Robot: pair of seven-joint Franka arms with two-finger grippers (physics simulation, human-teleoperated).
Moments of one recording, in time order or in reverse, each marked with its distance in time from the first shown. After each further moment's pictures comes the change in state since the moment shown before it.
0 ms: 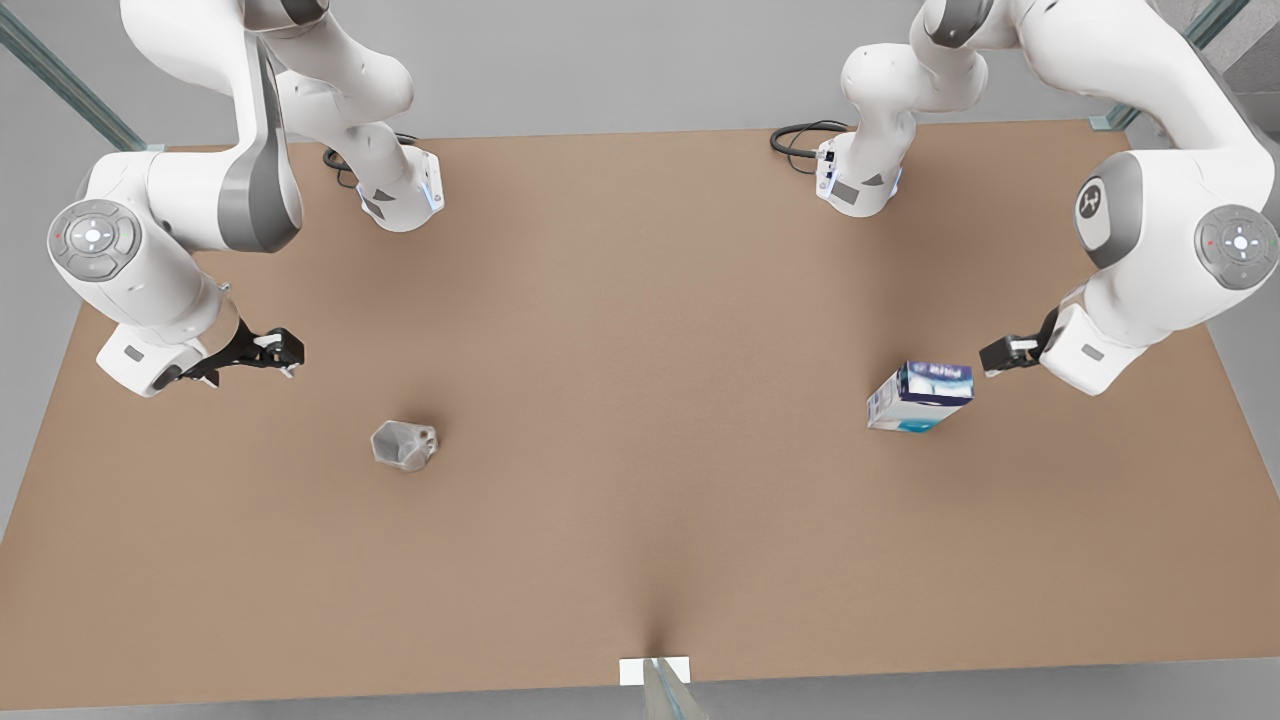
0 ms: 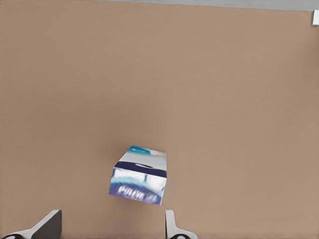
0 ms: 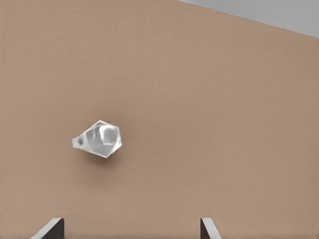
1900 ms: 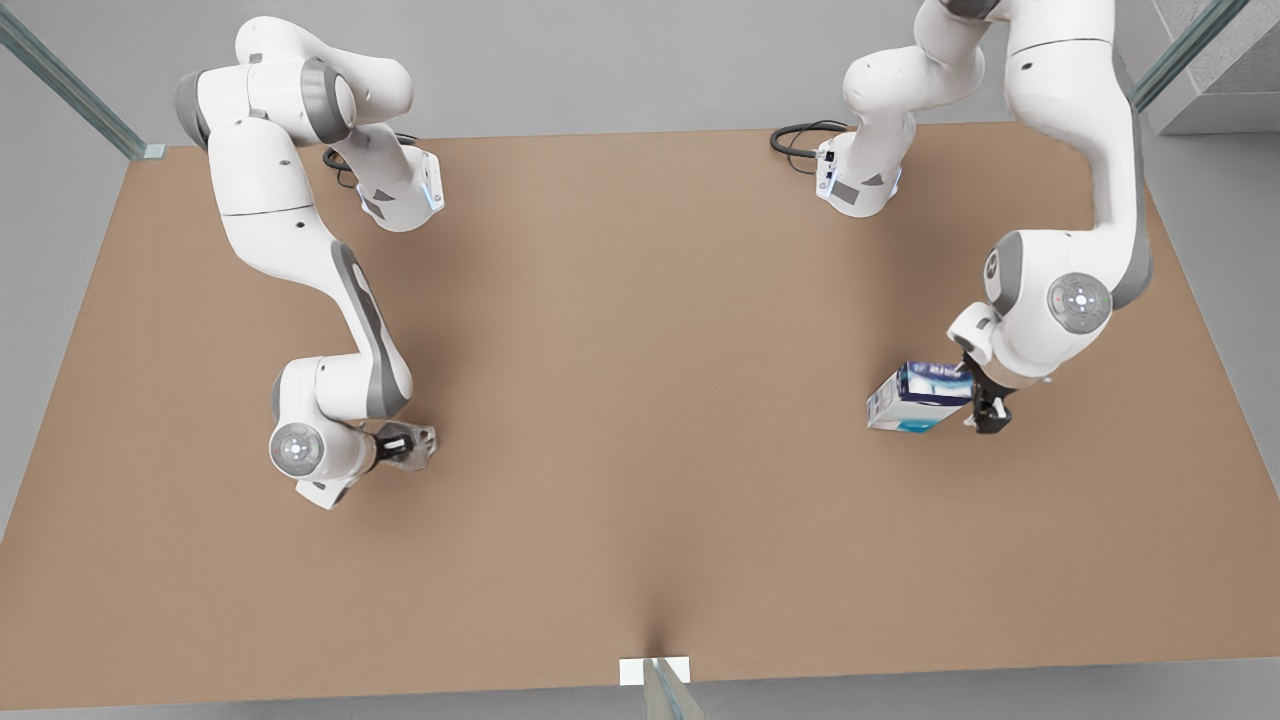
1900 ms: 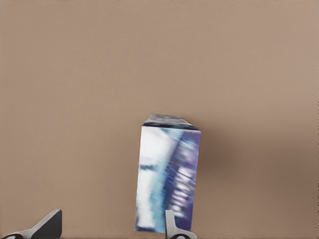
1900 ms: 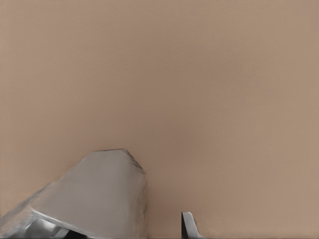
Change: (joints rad) left arm 0.303 -0.118 -0.302 -0.676 0.134 0.617 1.626; right arm -0.062 0.472 0.066 -0.217 0.151 0.482 -0.065
